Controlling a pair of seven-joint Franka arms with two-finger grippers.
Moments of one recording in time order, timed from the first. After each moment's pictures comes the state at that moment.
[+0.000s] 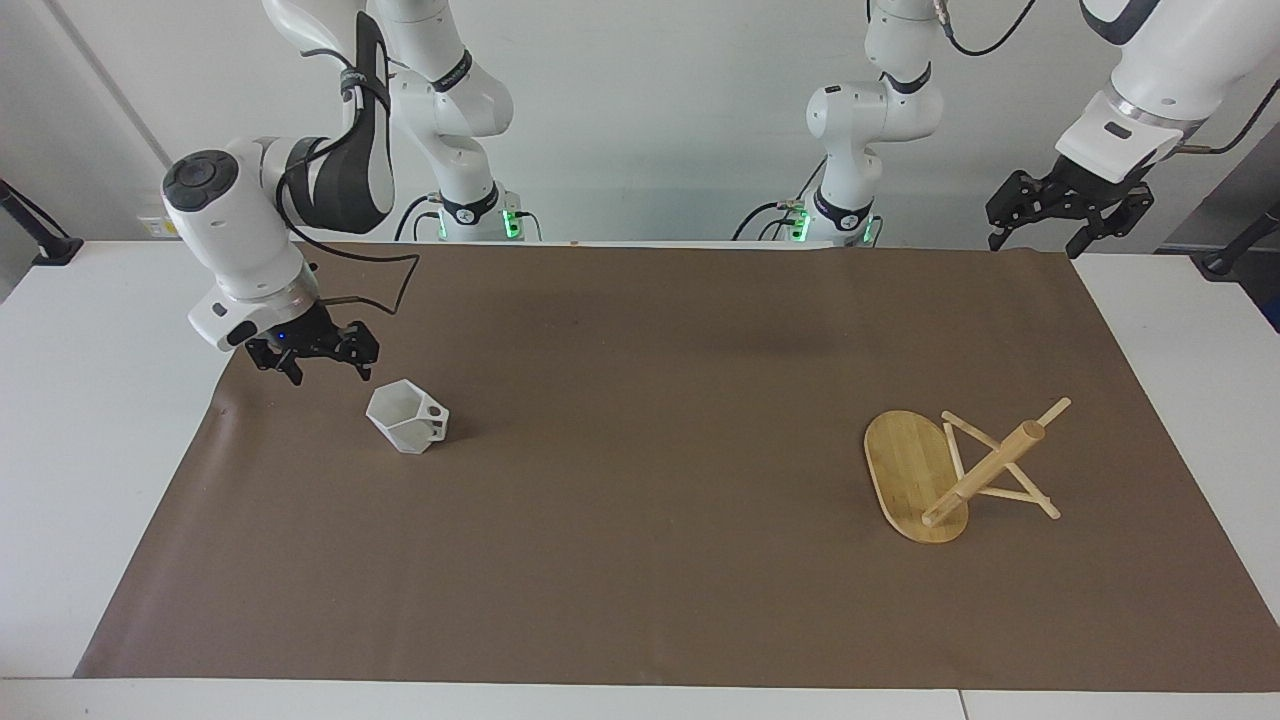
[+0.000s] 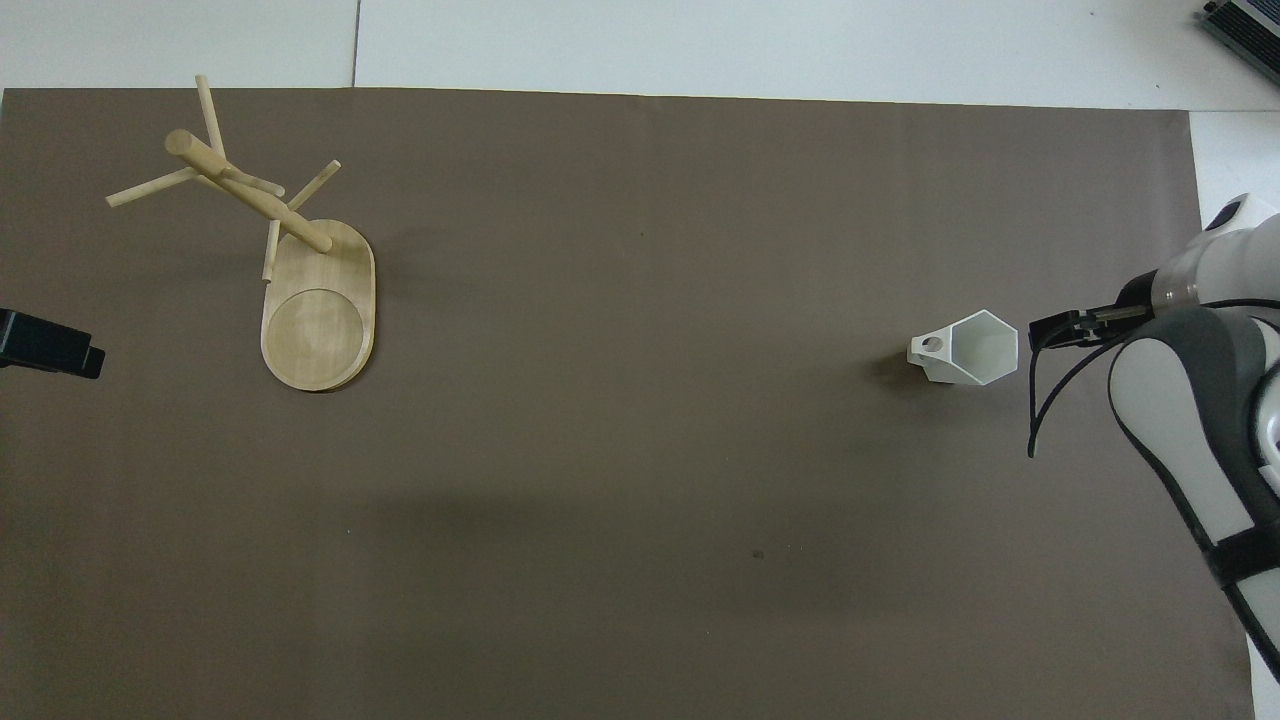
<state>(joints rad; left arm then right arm) -0.01 -0.04 -0.02 -1.53 -0.01 1.44 0.16 -0.11 0.10 0.00 -1.94 -0.02 2.05 -0.19</state>
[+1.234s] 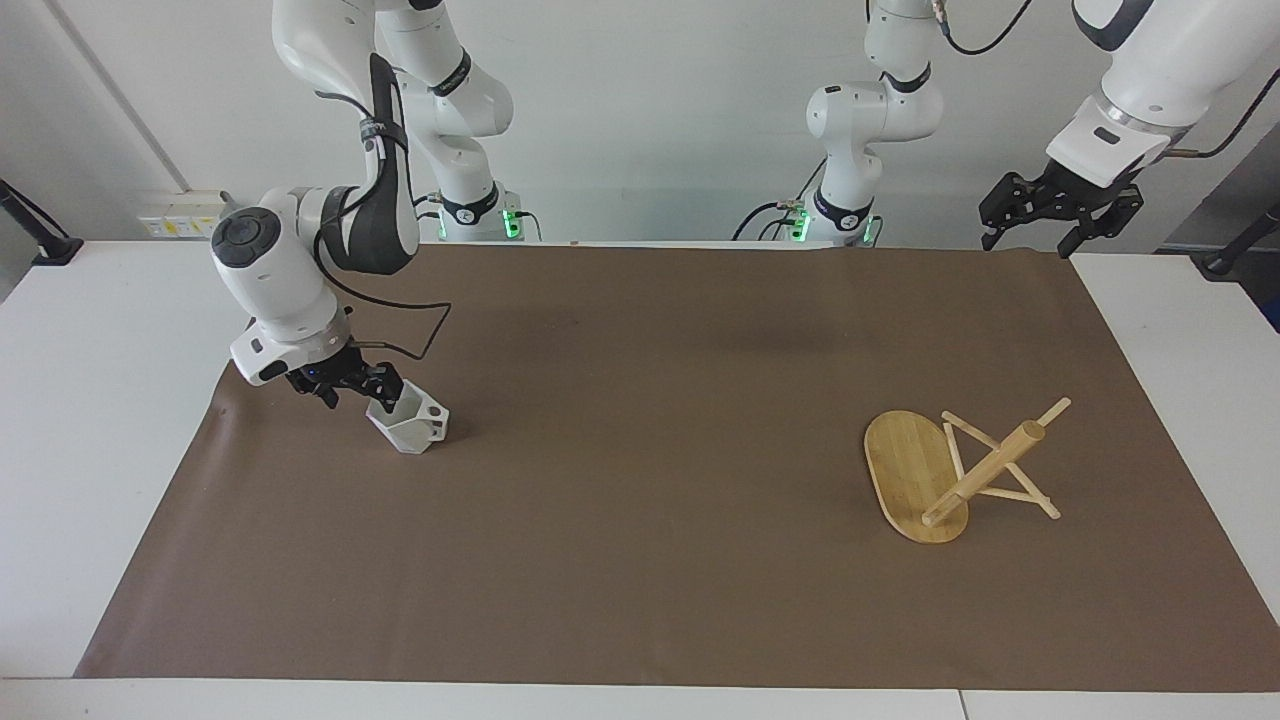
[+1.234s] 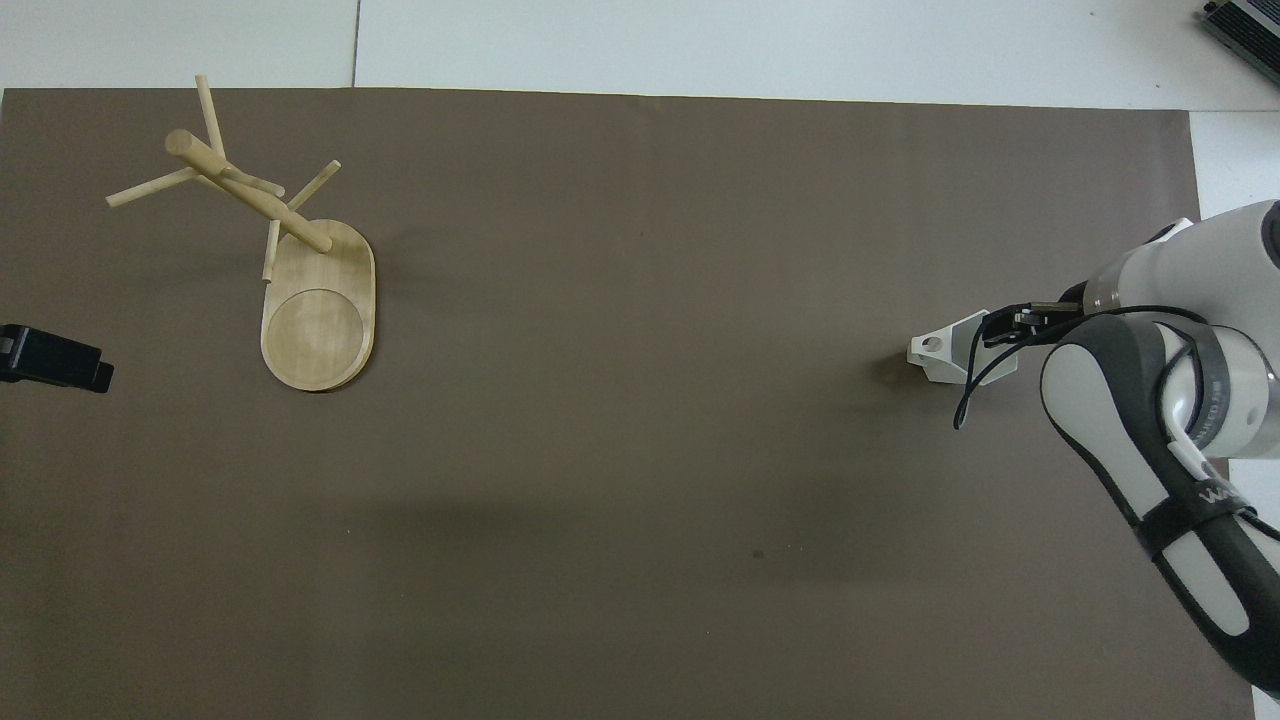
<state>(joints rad) -0.01 -0.06 -0.02 -1.58 -0.01 1.44 0.16 -0.11 0.17 0.03 -1.98 -0.02 2.14 0.04</state>
